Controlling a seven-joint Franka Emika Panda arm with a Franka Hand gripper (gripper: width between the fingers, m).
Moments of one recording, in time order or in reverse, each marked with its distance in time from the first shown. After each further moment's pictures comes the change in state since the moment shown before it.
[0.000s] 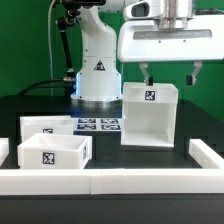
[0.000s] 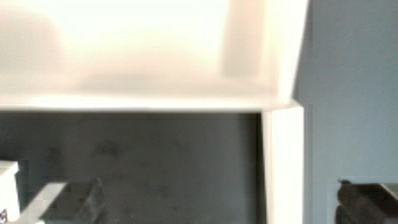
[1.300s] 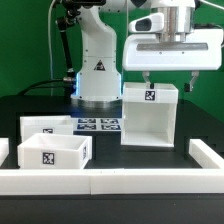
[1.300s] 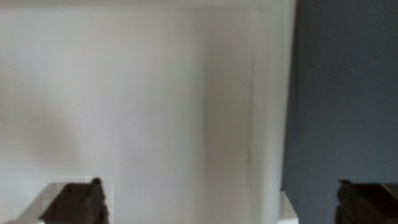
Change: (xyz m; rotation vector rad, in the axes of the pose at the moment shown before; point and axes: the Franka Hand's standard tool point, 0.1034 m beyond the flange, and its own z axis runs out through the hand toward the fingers) arm -0.065 -0.010 0.030 -0.010 -0.032 0.043
